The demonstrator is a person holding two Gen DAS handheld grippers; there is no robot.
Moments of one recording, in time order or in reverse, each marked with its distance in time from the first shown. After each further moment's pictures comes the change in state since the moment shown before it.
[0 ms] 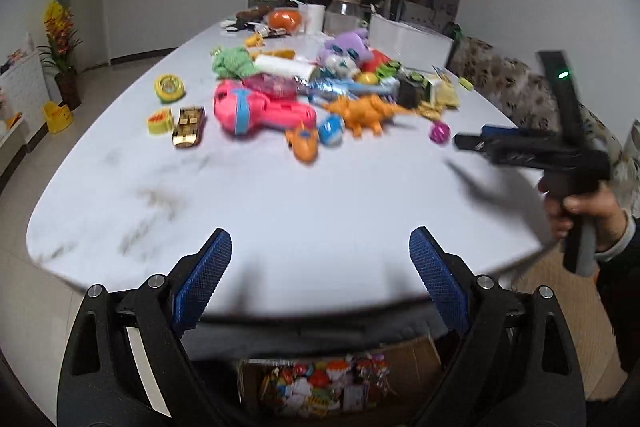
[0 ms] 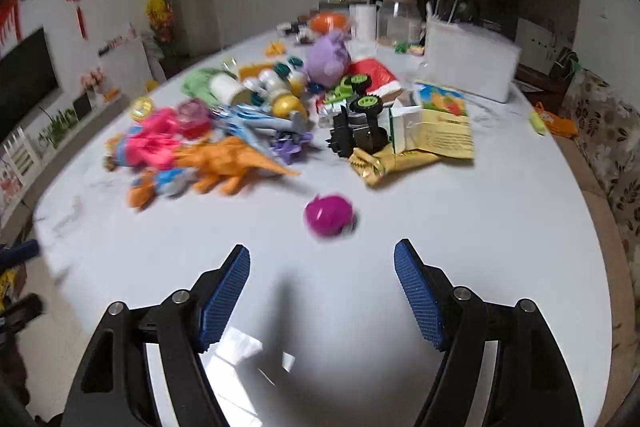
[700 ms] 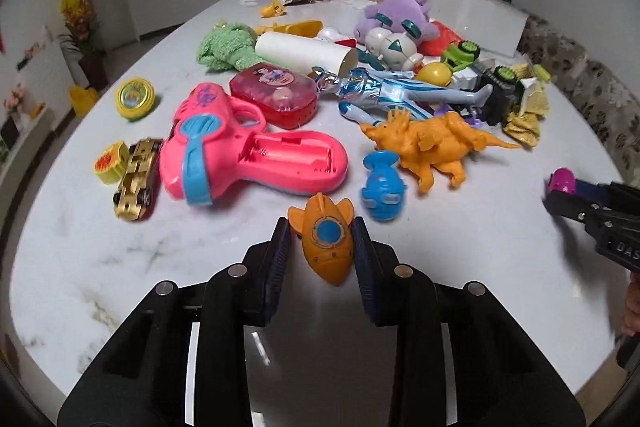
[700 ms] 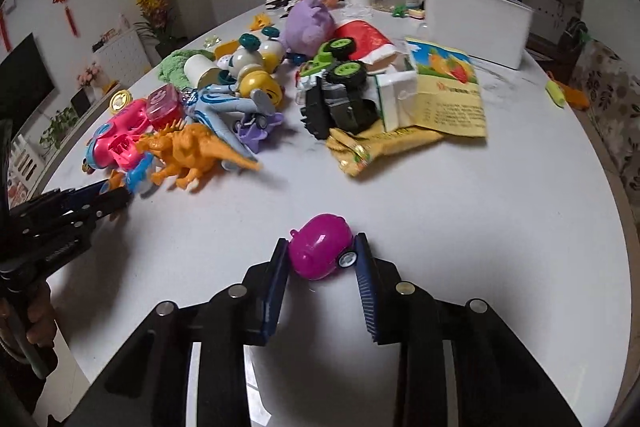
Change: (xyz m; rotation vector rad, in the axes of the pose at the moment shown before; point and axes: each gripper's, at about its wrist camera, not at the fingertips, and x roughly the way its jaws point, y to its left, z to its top) left arm 0.117 -0.001 0.057 -0.034 0.137 0.148; right arm 0.023 -0.026 -0.003 0.062 0.083 0.051
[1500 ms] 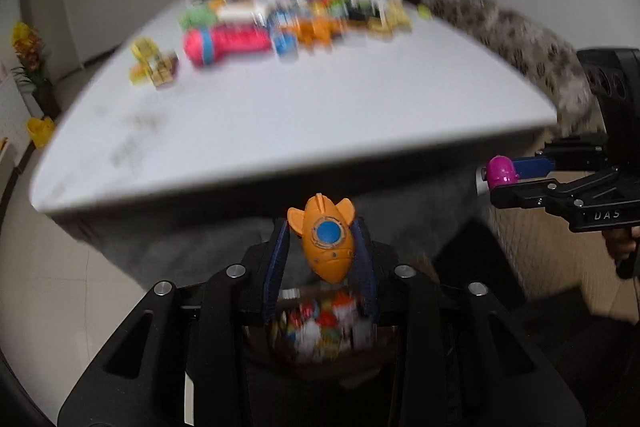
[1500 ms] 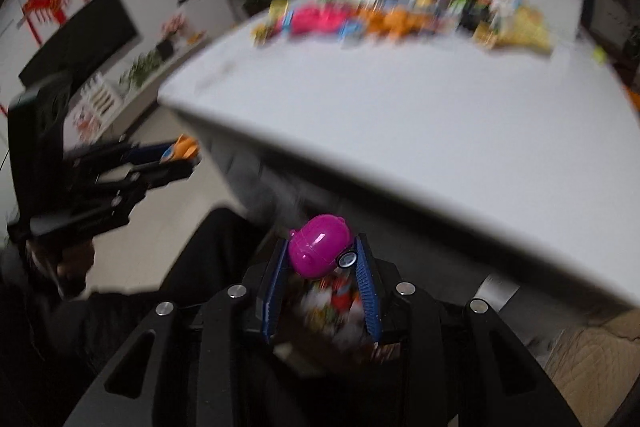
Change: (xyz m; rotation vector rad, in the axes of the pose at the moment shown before) left arm -0.128 0.000 -0.159 0.211 0.051 -0.183; right arm -0.096 0.098 -0.161 -0.155 0.159 0.266
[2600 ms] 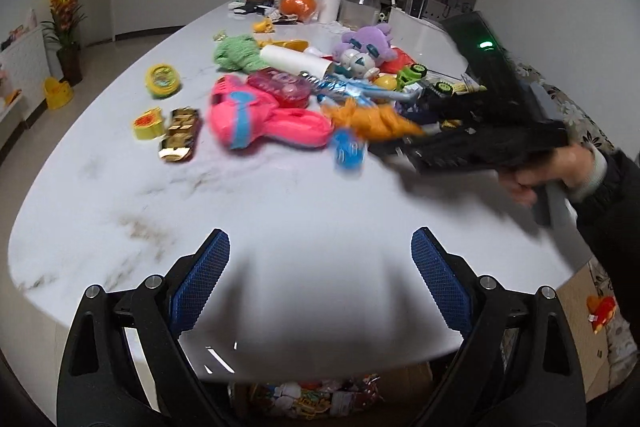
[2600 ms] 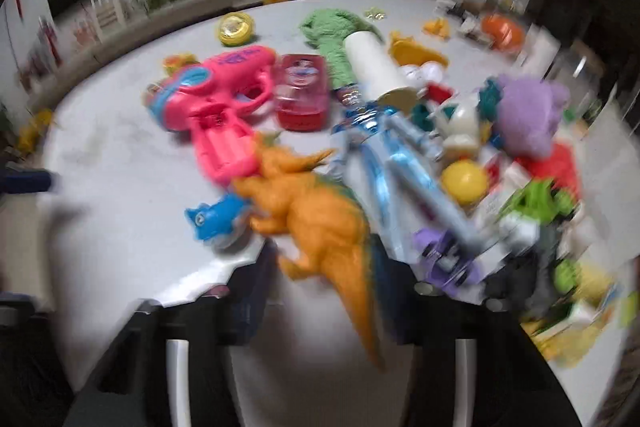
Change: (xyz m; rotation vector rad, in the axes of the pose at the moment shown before) left arm 0.046 0.059 0.115 -0.225 -0.143 0.021; right arm 0.114 -0.063 0.248 -0.354 0.030 -0.079
